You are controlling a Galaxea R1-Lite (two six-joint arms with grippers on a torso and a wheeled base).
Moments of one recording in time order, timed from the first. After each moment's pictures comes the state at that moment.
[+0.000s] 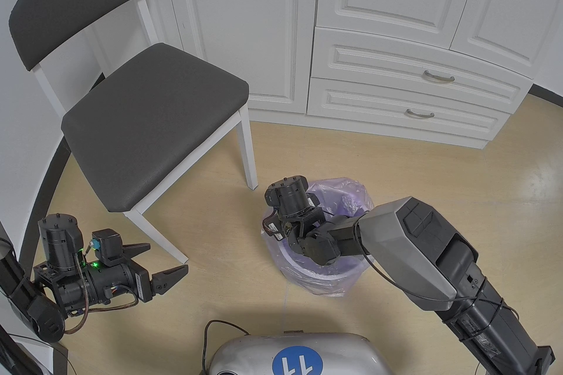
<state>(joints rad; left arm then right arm) -0.17 1.75 -0.12 -1.20 -0.38 0.01 0.69 2.77 -2.00 -0.29 -0.50 -0.25</state>
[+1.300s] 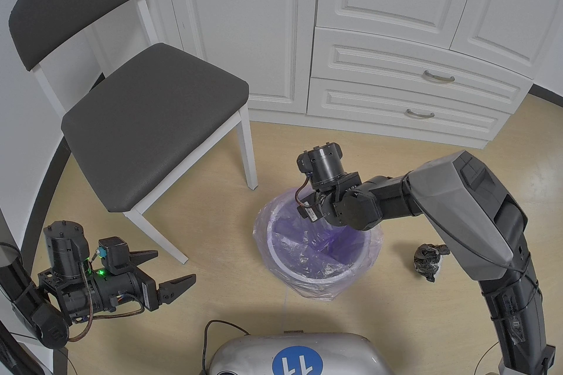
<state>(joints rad) -0.22 1.78 -0.08 -1.26 -0.38 0.01 0.62 2.52 -1.80 -0.12 -0.54 -0.21</state>
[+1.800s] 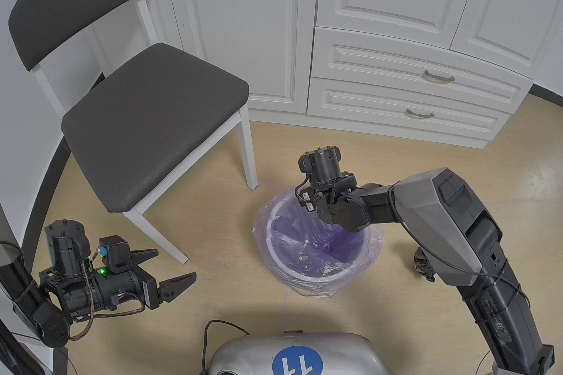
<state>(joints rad) -0.22 1.79 -0.09 -1.26 -0.38 0.01 0.58 2.68 -1.99 -0.19 -0.59 -0.12</state>
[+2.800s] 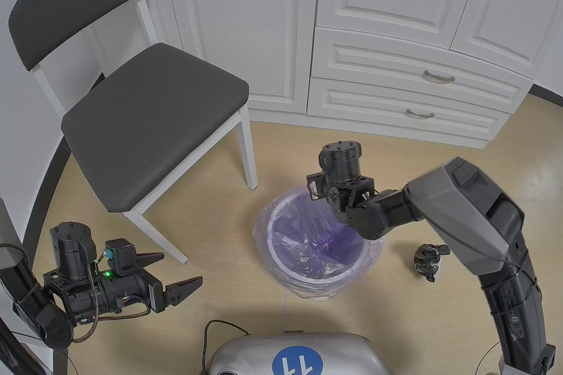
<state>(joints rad) -0.26 1.80 -0.09 -1.26 -0.36 0.00 0.55 2.56 -1.70 -0.57 -0.51 -0.06</state>
